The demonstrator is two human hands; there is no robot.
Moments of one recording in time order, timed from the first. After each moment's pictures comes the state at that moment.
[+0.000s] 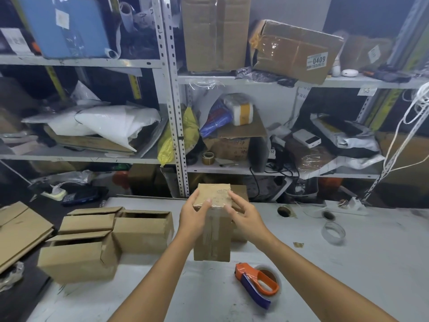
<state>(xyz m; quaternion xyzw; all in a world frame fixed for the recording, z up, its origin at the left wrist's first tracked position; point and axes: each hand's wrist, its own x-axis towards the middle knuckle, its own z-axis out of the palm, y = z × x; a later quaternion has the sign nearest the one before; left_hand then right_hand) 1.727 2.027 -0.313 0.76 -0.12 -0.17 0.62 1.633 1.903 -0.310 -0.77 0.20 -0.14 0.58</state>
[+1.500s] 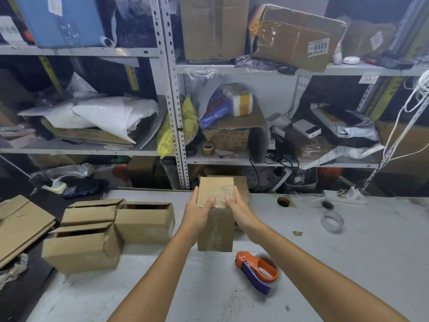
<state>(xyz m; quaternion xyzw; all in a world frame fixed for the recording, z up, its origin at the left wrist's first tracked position) 1.710 2.036 -0.312 0.75 -0.13 -0.24 0.60 1.633 1.924 -0.302 -0.73 0.26 -0.03 0.63</state>
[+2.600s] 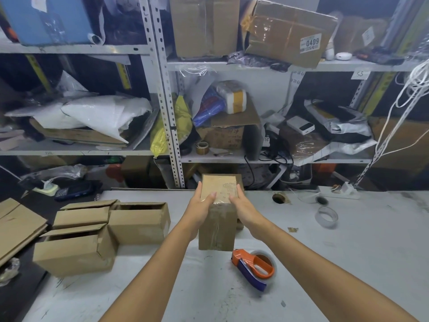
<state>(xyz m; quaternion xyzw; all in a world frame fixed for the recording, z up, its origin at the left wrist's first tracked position) 1.715 2.015 -0.311 0.74 -0.15 -0.31 0.58 1.631 1.896 -0.322 -0.71 0.29 -0.03 0.64</state>
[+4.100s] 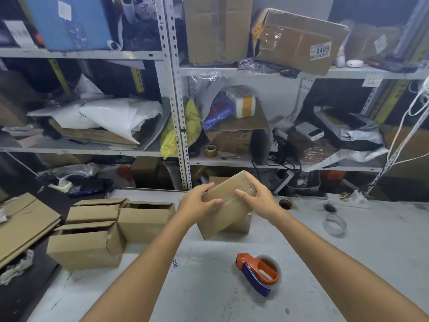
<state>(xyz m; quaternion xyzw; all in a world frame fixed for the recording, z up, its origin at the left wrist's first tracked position) 1.753 2.031 -0.314 0.86 -0.30 -0.16 0.39 1.636 1.848 -0.315 -0.81 0.23 -0.13 0.53</state>
